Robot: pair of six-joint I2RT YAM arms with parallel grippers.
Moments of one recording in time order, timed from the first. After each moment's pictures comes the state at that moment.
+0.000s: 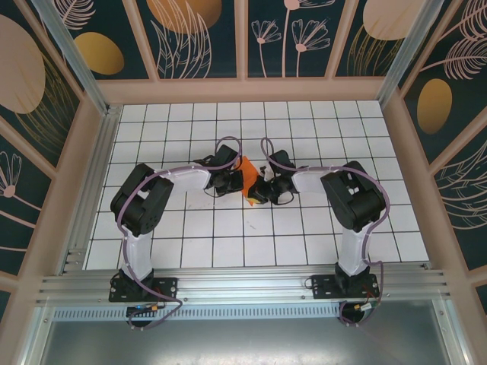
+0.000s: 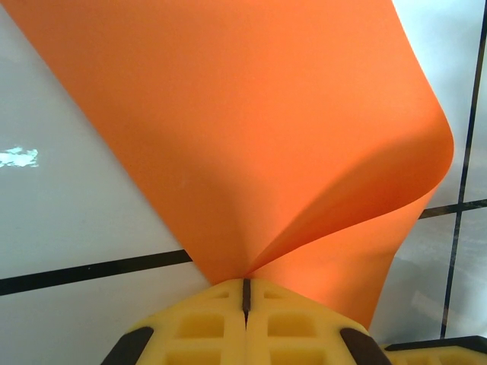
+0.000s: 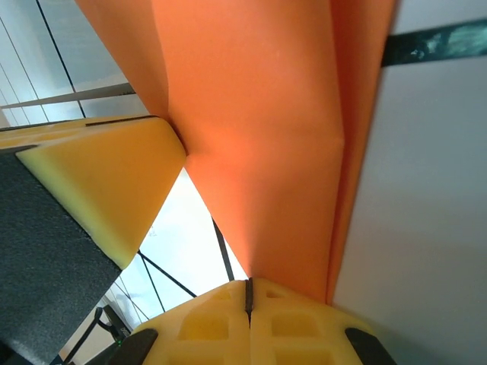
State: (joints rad) left arm -0.62 1.98 1.19 -0.28 0.17 -0.77; right arm 0.55 1.92 0.99 -0.12 -0.66 0.85
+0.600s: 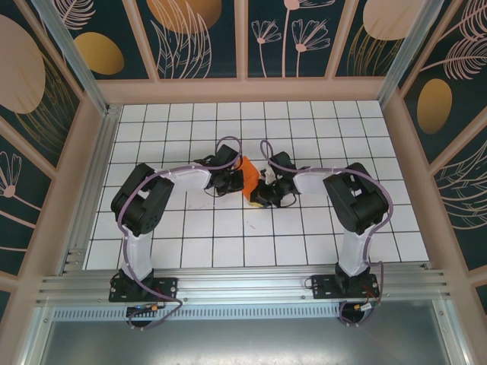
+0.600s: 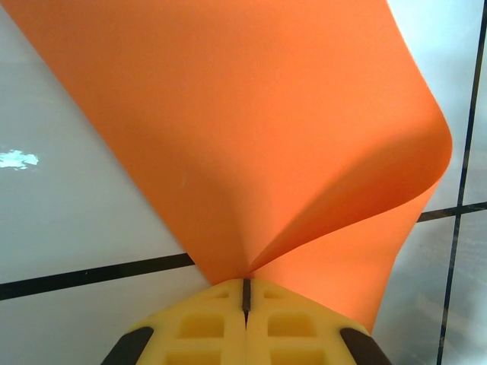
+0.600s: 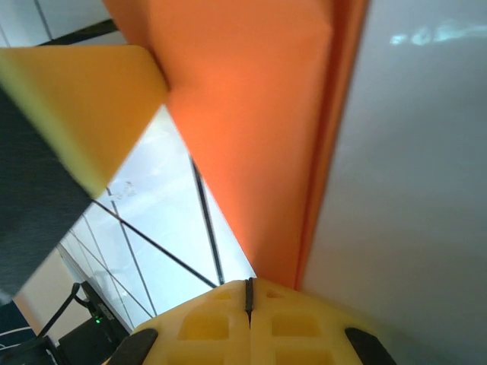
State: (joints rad) left arm -0.63 1.98 1.20 -0.28 0.17 -0.77; right arm 0.55 1.89 0.97 -0.20 -0.67 0.76
